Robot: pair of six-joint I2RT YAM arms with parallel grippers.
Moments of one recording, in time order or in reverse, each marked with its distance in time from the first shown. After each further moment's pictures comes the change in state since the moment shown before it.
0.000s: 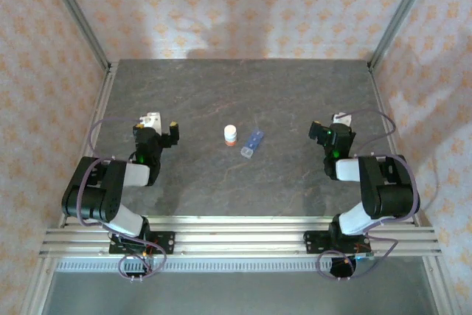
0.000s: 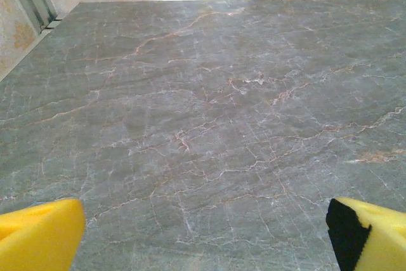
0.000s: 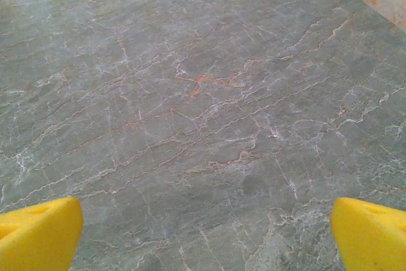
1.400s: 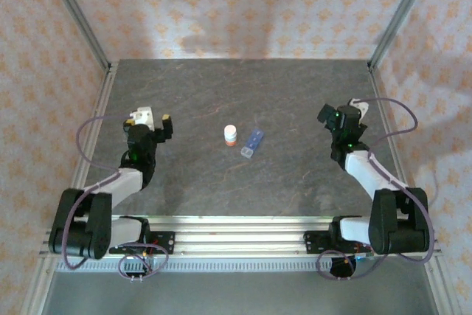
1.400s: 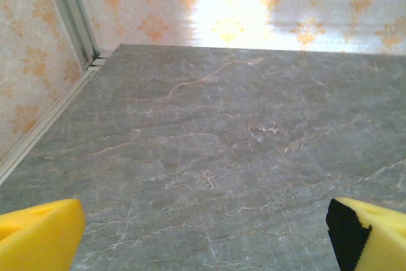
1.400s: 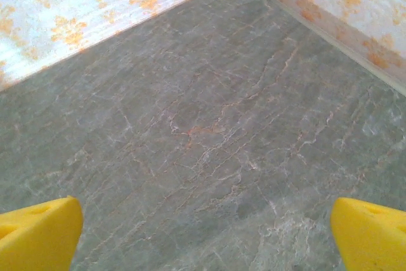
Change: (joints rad) left arm -0.002 -0.314 0.051 -0.290 -0.080 -0.035; right arm -0.004 -0.277 0.256 -0.592 0.080 0.284
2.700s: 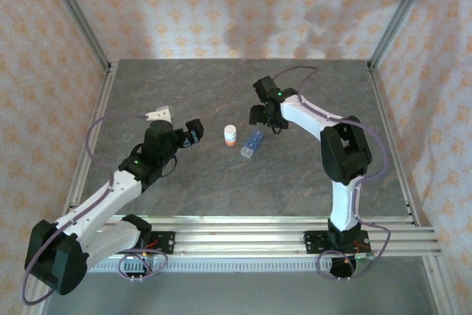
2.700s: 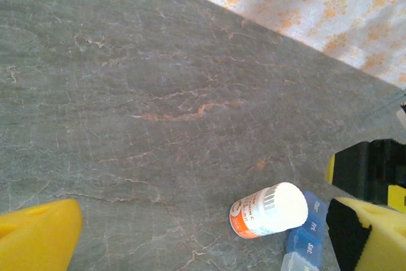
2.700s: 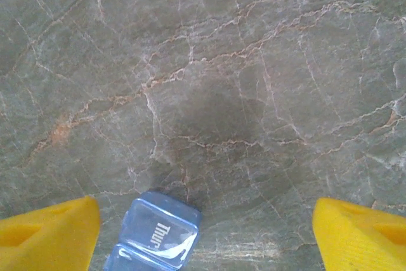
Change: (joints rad) left arm -0.355 -0.213 0.216 -0.628 0.074 -0.550; right arm 0.483 0.719 0.862 -0.821 -0.184 0.104
